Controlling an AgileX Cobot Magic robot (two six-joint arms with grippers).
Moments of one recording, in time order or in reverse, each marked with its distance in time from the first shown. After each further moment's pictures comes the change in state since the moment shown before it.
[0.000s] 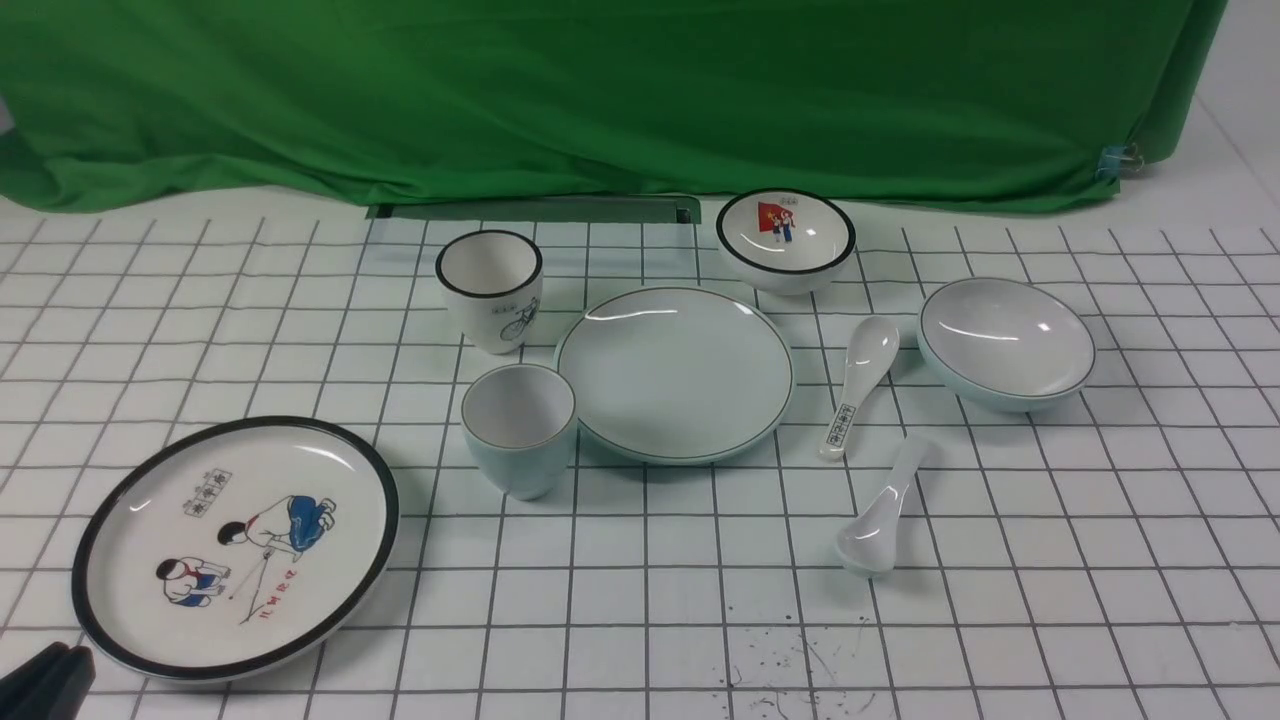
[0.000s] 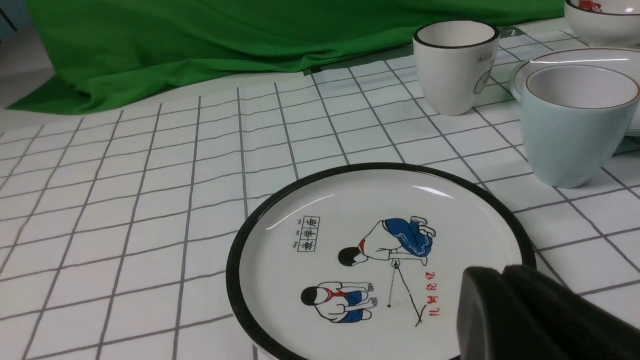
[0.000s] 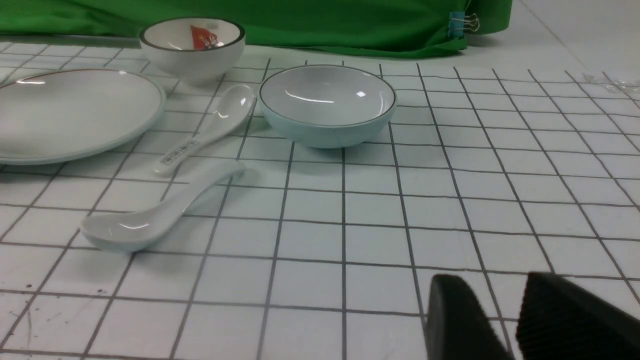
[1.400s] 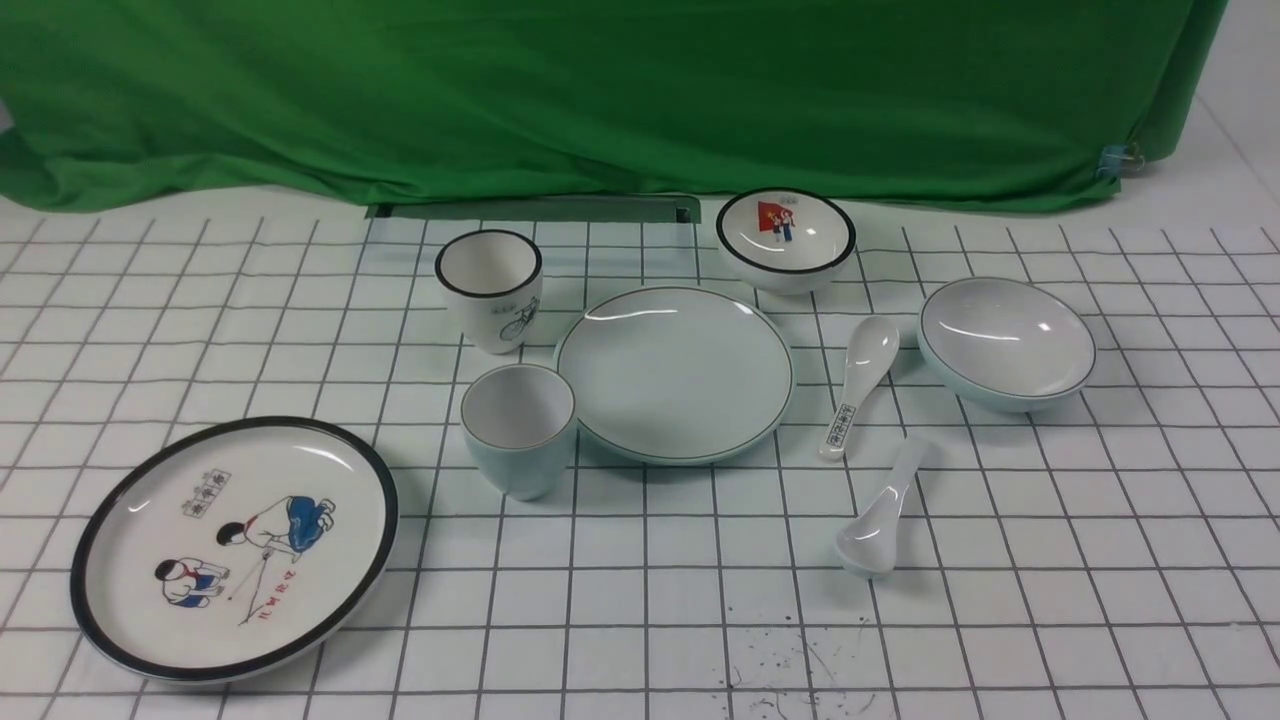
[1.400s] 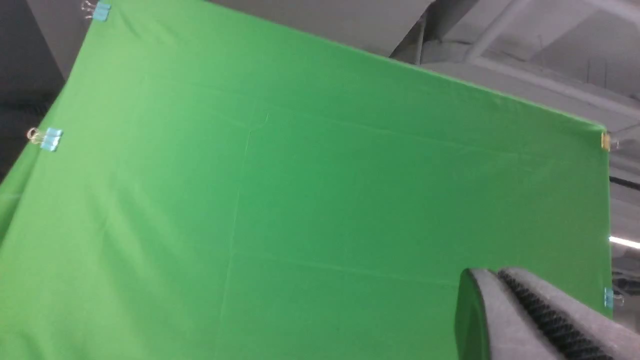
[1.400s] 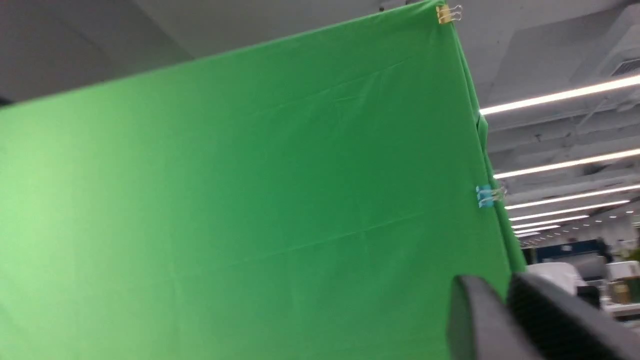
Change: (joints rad) right arm 0.000 0.110 -0.159 0.001 -0.793 0.182; left arm 0.000 0.094 -0.150 0.065 -0.812 -0.432
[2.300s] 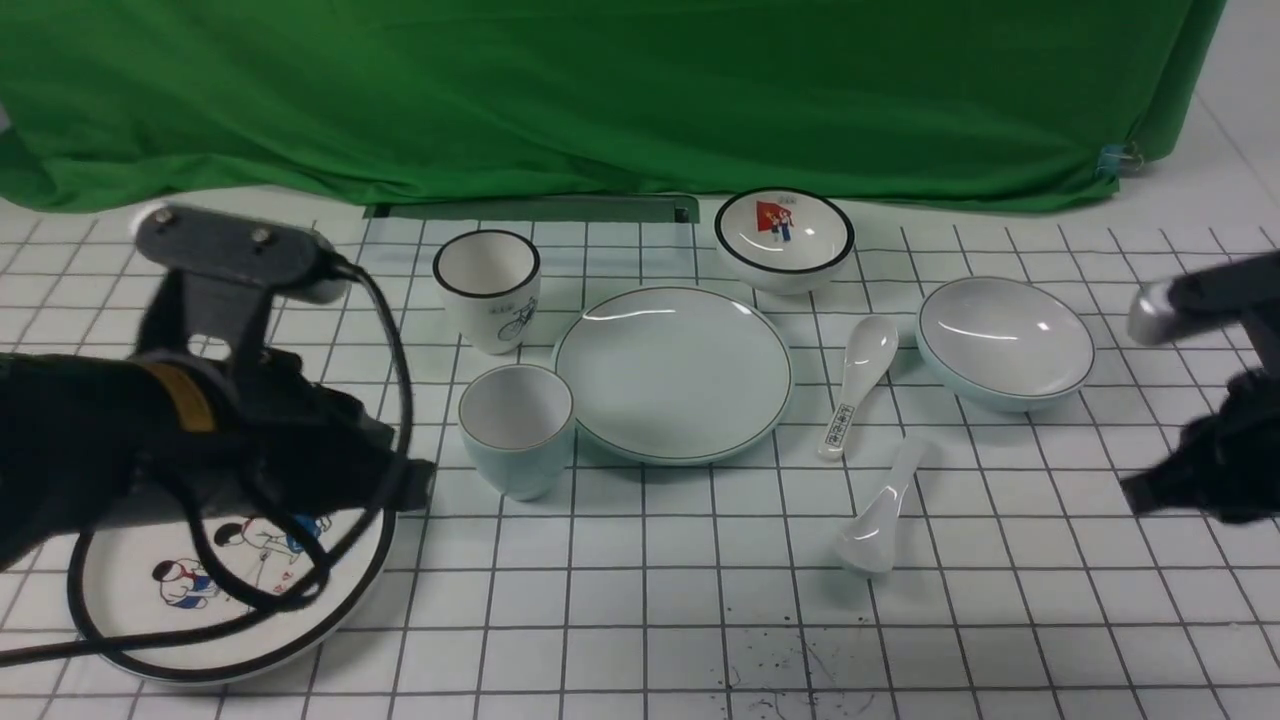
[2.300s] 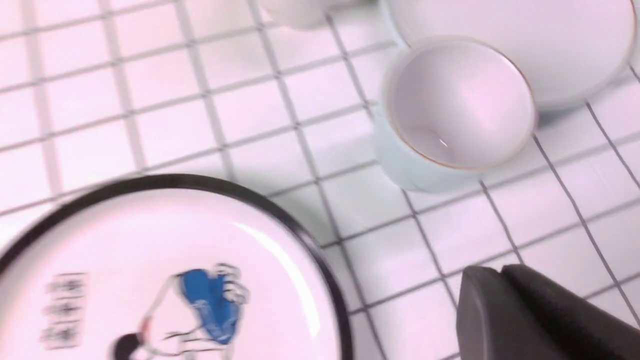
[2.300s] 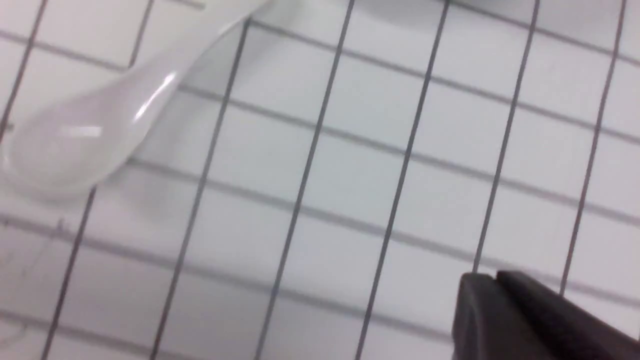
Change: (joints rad) right arm 0.074 1.311 -0.796 0.015 1.198 -0.350; left arm -0.303 1.128 -0.608 -0.072 0.953 0.228
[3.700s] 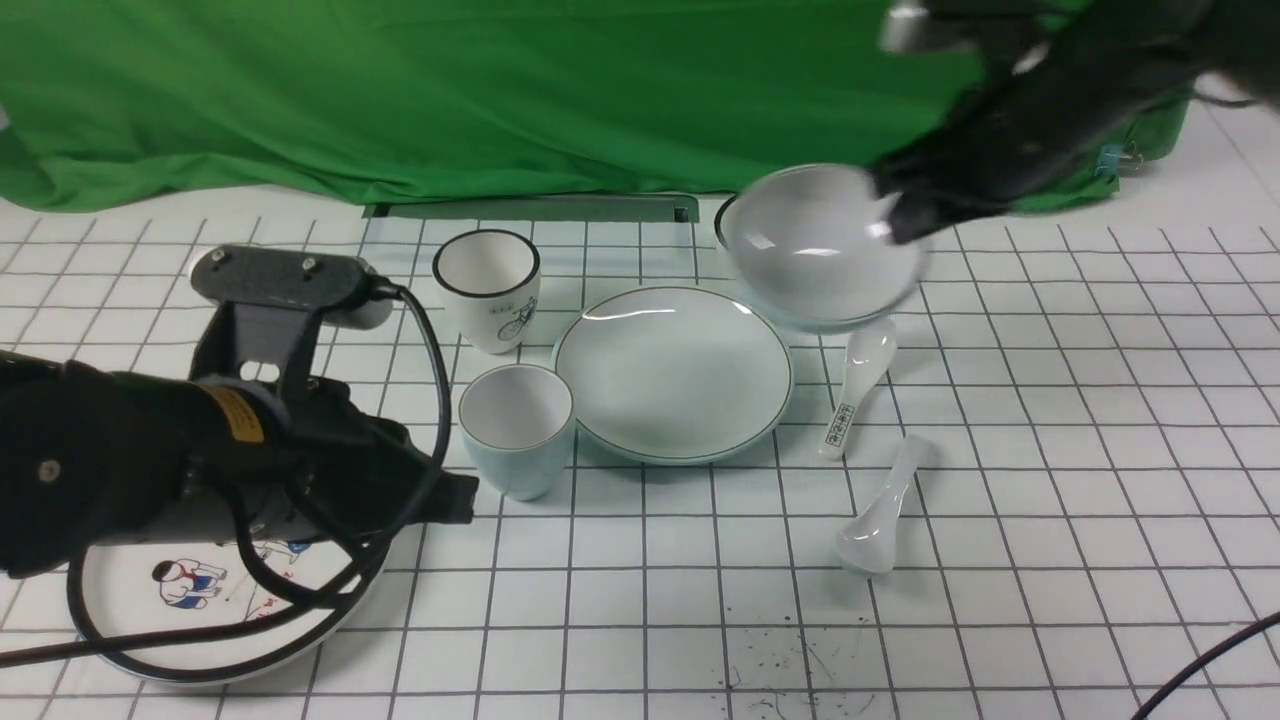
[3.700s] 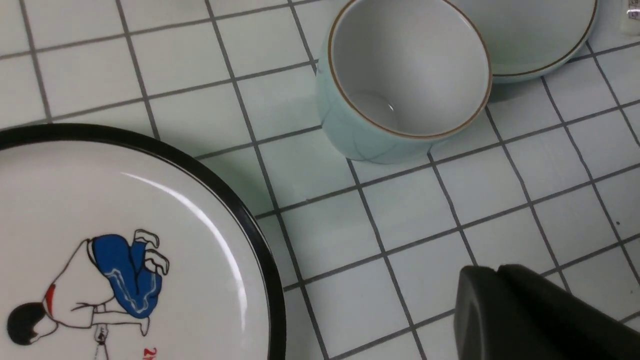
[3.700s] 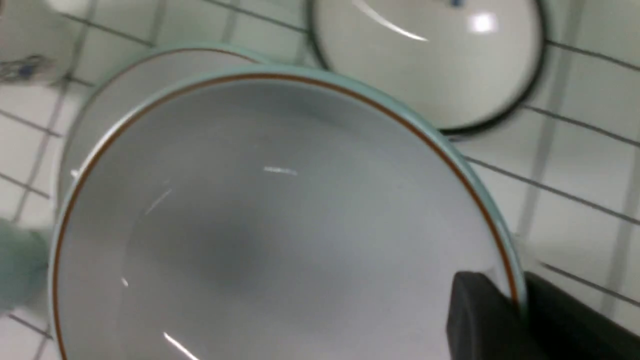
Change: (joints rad) right arm 0.161 0.656 -0.935 0.307 0.237 -0.091; left arm -0.018 0.026 0.000 -0.133 0.021 0.013
